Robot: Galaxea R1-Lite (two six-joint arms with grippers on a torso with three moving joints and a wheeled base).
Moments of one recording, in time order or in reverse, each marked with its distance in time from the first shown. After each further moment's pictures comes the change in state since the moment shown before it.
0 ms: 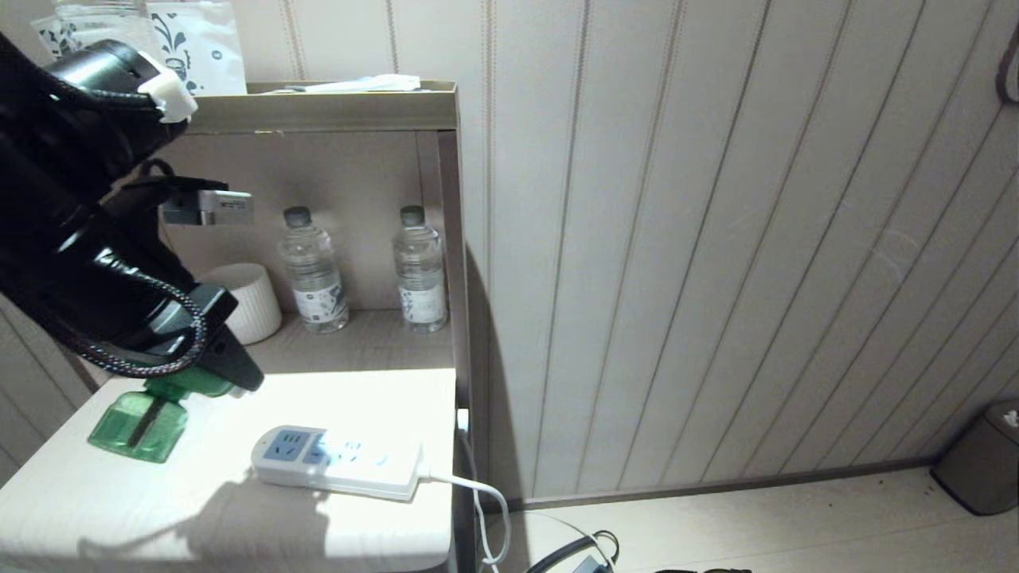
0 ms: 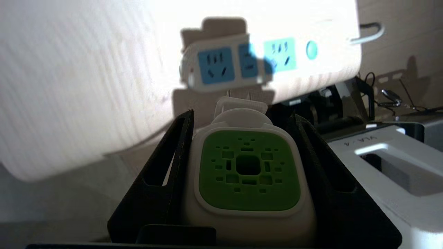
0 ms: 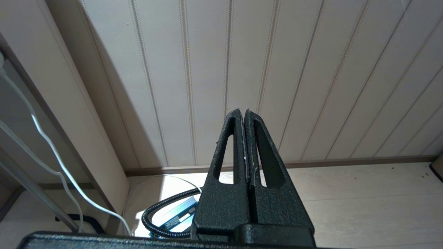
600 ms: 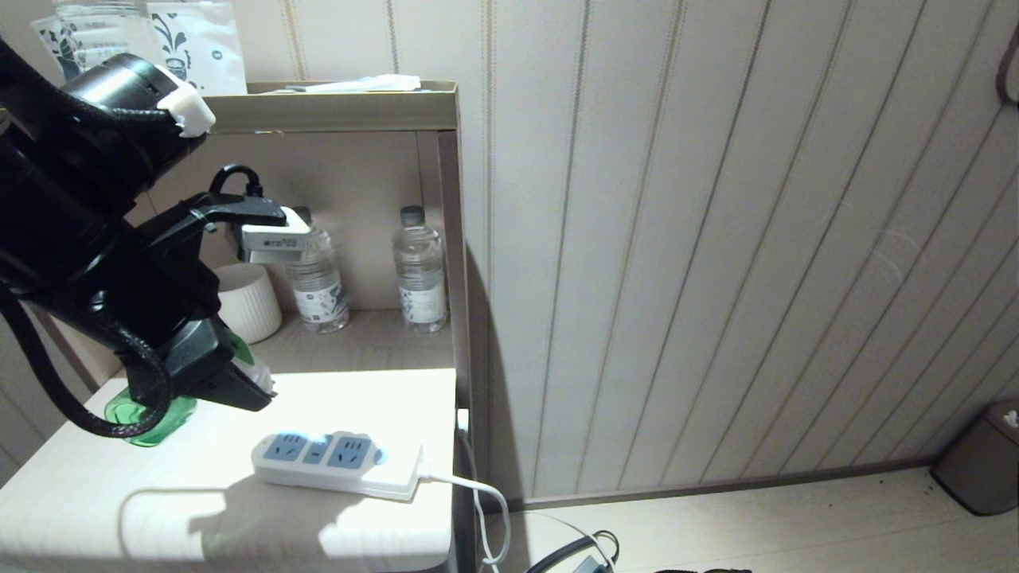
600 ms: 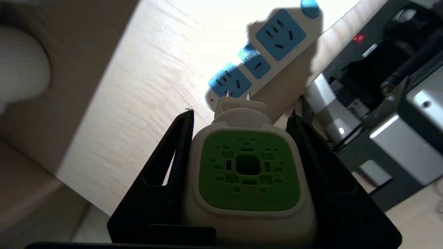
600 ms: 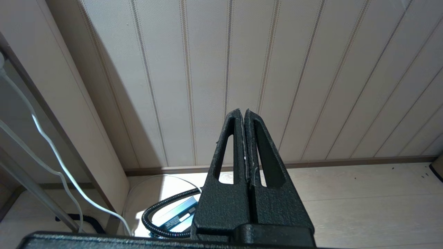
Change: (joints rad) left arm -0.025 -0.035 0.118 -0.121 -0.007 0.615; right arm 0.001 0.000 0.000 0.000 0.000 0.000
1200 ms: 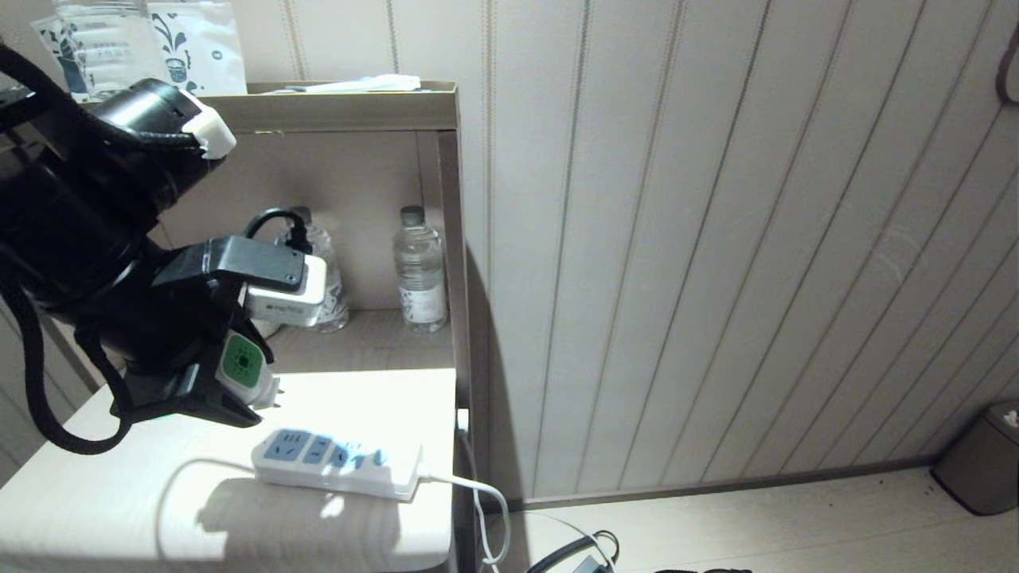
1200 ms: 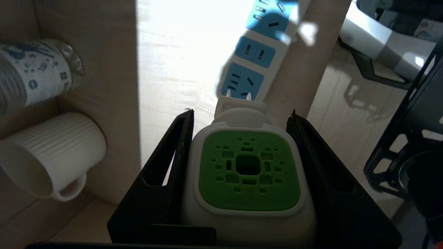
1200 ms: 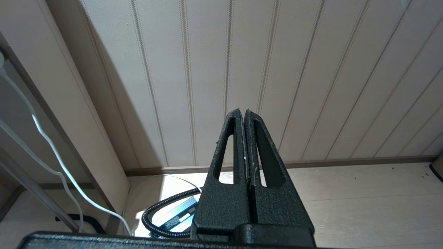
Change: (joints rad) left arm -0.009 0.025 0.029 -0.017 0.009 0.479; right arm 0.000 0.000 0.000 0.000 0.000 0.000
